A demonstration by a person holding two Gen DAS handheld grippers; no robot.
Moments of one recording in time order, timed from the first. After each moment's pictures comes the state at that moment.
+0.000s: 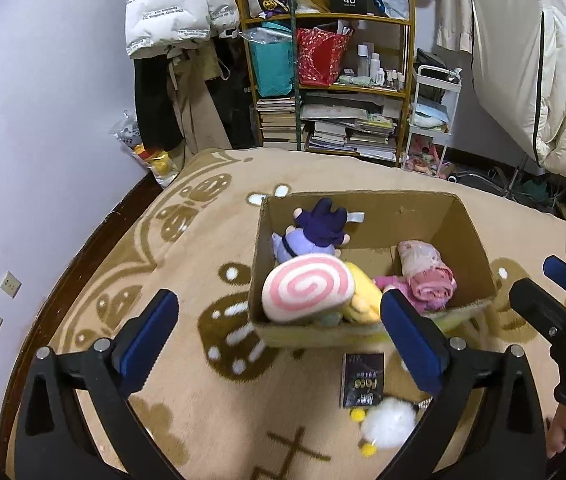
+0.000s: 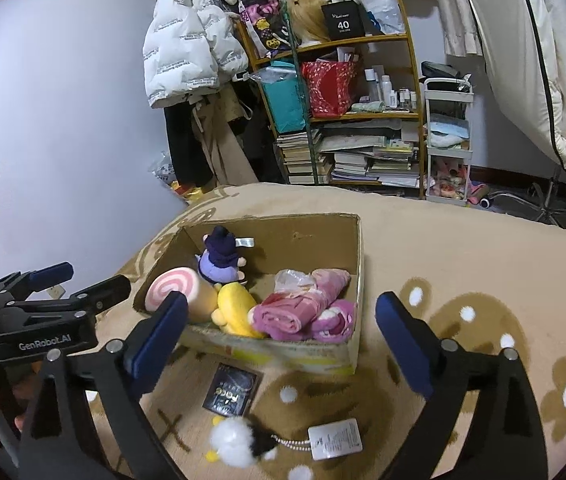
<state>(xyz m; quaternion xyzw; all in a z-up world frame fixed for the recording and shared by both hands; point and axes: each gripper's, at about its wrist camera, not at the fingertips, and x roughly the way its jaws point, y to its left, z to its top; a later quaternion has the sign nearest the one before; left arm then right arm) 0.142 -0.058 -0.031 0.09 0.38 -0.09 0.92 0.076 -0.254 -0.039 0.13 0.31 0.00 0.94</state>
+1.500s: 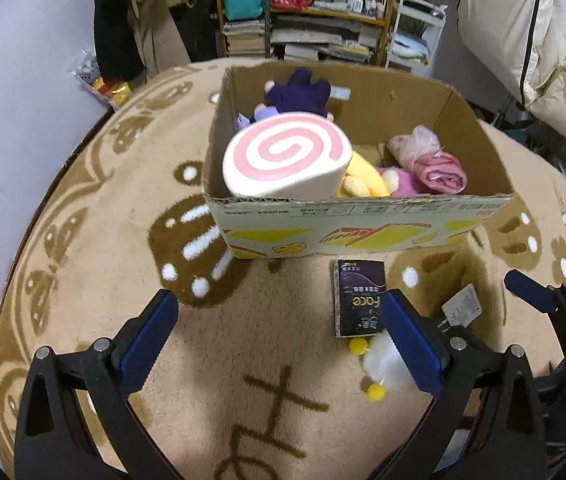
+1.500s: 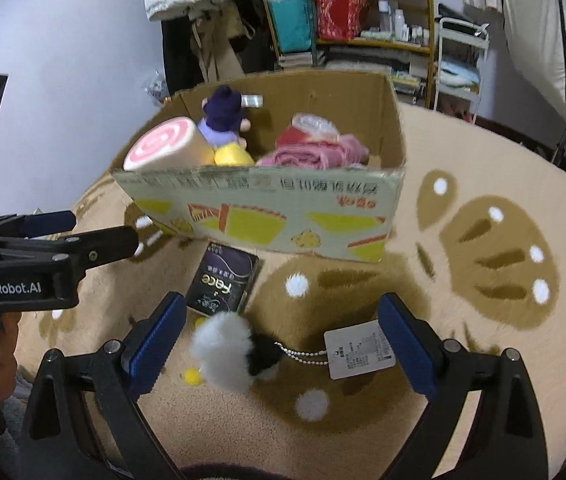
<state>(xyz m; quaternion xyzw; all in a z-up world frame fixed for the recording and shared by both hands) 0.150 -0.055 -0.120 0.09 0.50 -0.14 0.85 0.068 -0.210 -0.127 0.09 0.44 0.01 0.89</state>
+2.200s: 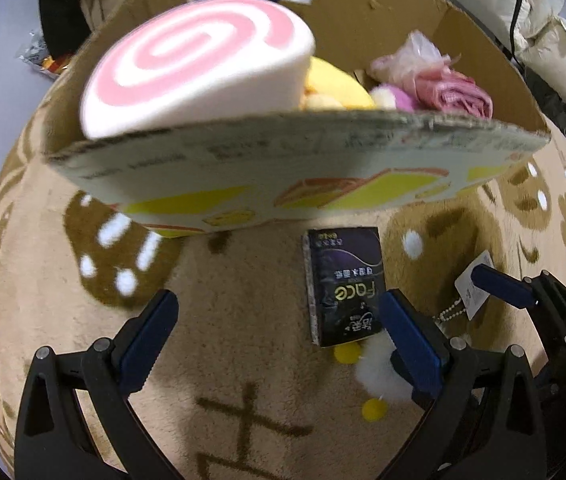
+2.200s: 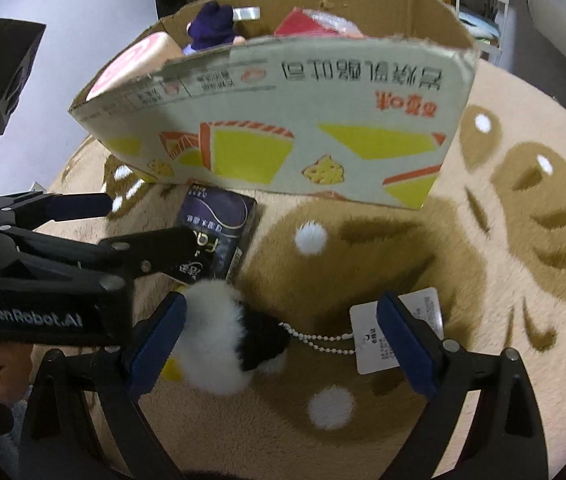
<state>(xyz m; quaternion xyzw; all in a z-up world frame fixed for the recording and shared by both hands) 0.177 -0.088 -0.186 0.11 0.57 -0.19 0.79 0.094 -0.201 -0.183 0.11 0.51 0.03 0.85</state>
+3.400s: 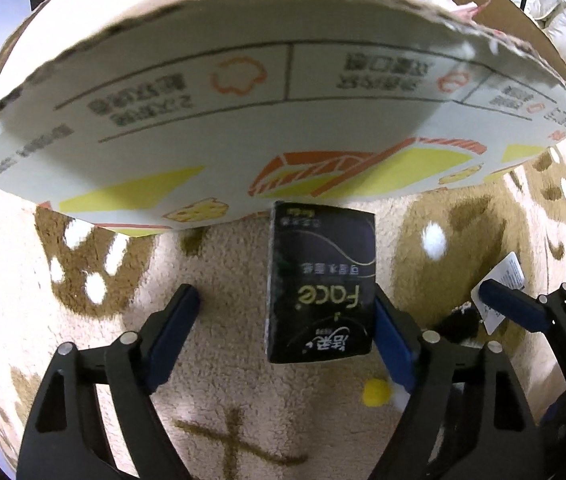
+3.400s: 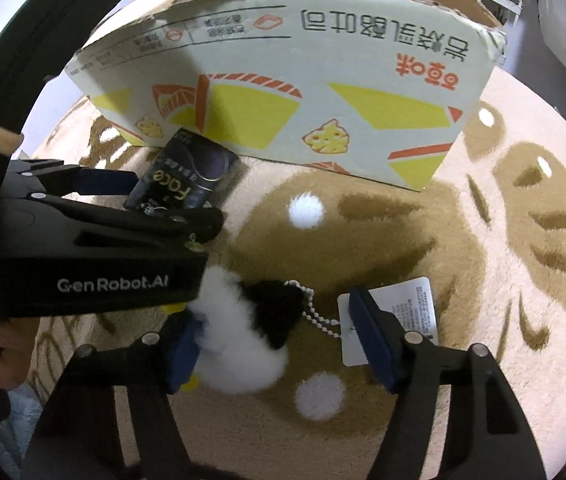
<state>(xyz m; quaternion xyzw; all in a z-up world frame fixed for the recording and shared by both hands) 0.189 -0.101 -0.226 0.13 0.58 -0.18 0.78 0.093 -0.183 -0.202 0.06 0.54 0.02 0.84</state>
